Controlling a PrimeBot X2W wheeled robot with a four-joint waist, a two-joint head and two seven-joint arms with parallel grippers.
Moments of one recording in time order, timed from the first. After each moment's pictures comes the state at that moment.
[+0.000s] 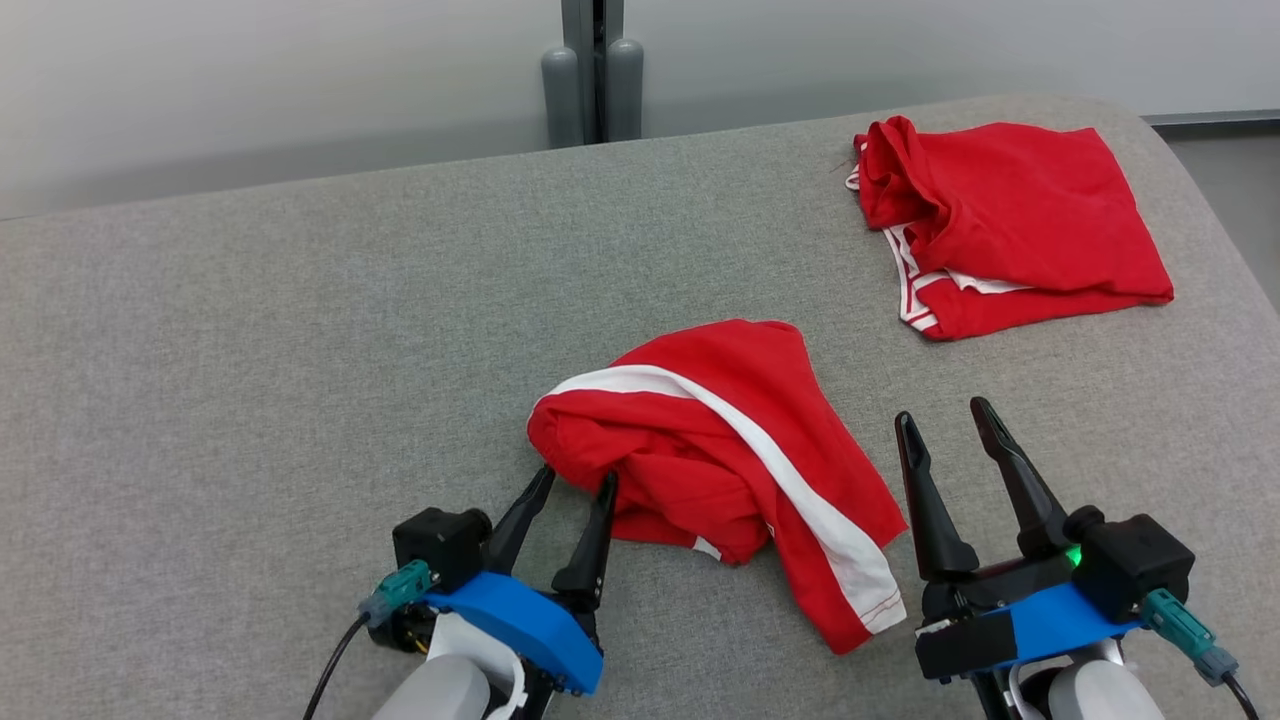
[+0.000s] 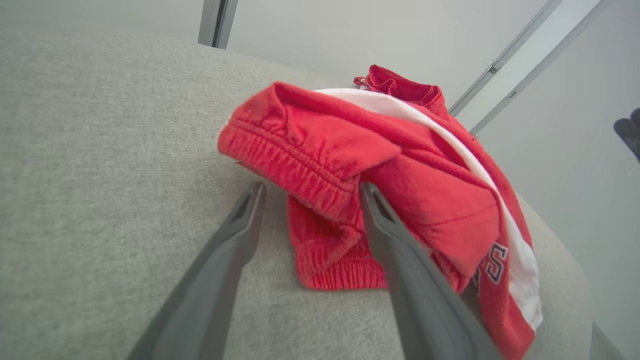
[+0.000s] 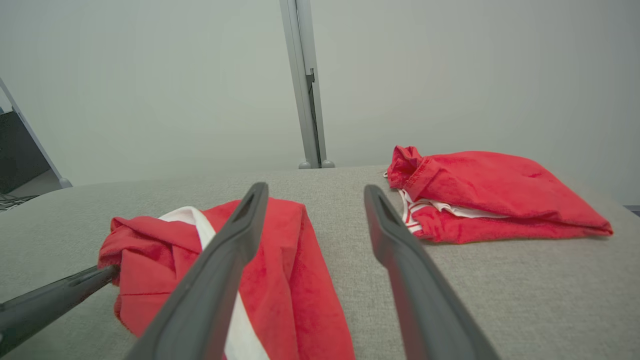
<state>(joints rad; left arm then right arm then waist) -0.30 0.09 -0.58 0.57 -0.66 -0.13 -0.26 -0.12 -0.05 0.11 0.13 0.19 0.13 -0.26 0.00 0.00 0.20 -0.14</state>
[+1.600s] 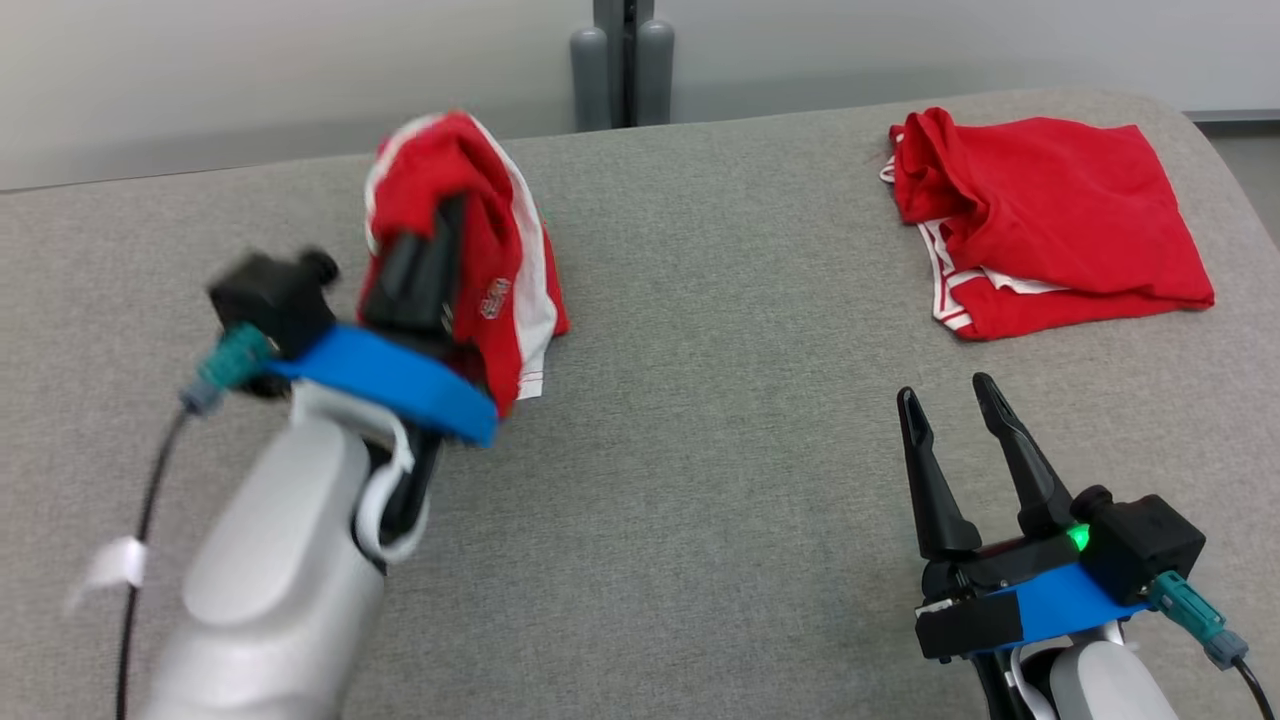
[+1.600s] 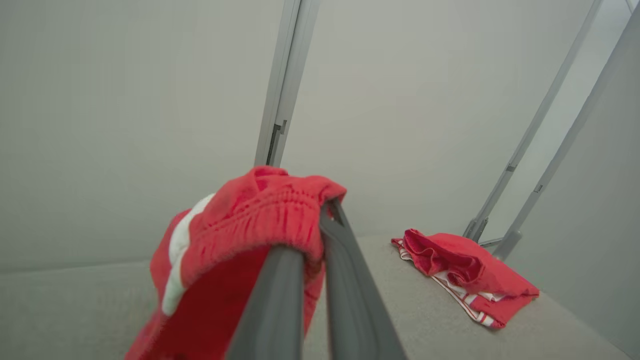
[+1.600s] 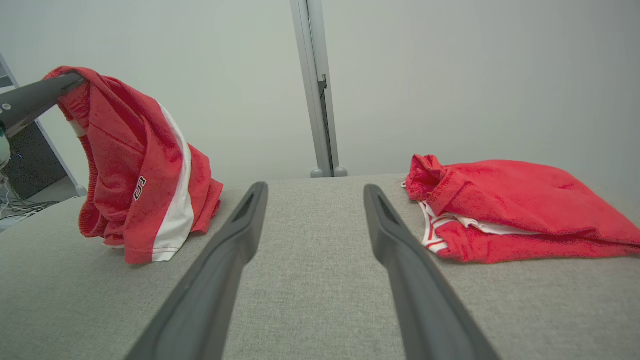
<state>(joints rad) -0.65 0.22 -0.48 0.49 -0.67 -0.13 -0.26 -0.15 -0.05 0.12 0.12 0.21 0.13 -0.26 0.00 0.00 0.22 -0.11</state>
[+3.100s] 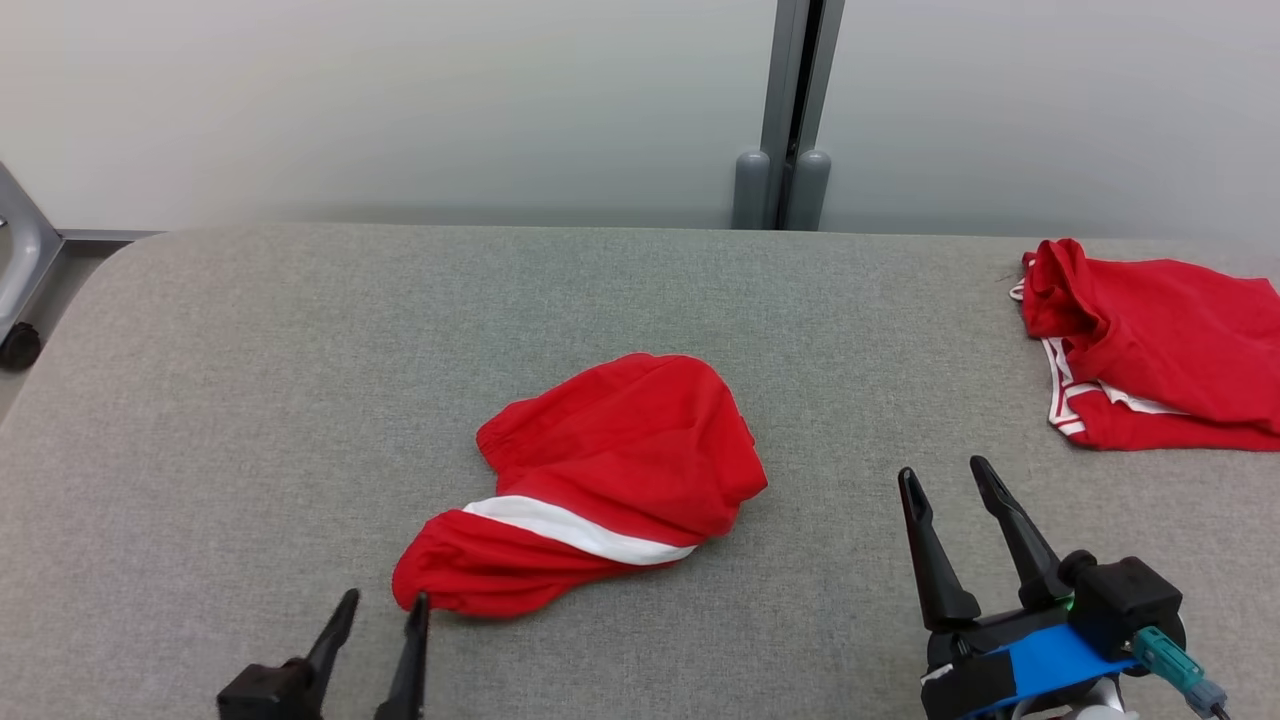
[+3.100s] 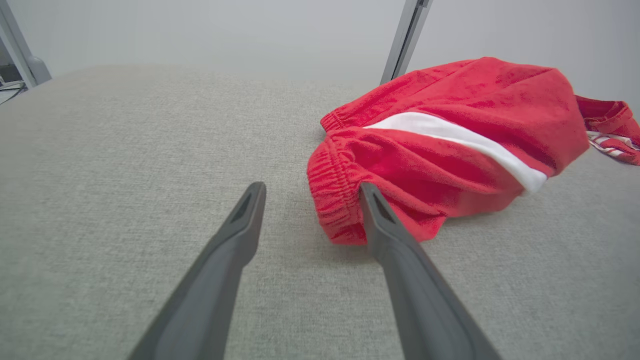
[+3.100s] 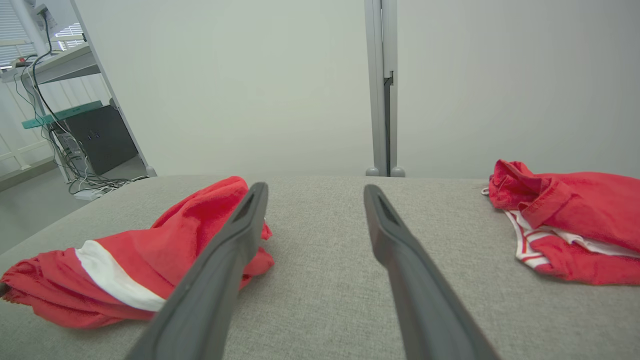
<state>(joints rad) 0.02 0.20 -0.24 0.40 -0.36 -0.13 -0.26 -0.06 -0.05 0.11 0.18 0.20 0.13 -0.26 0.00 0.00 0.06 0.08</state>
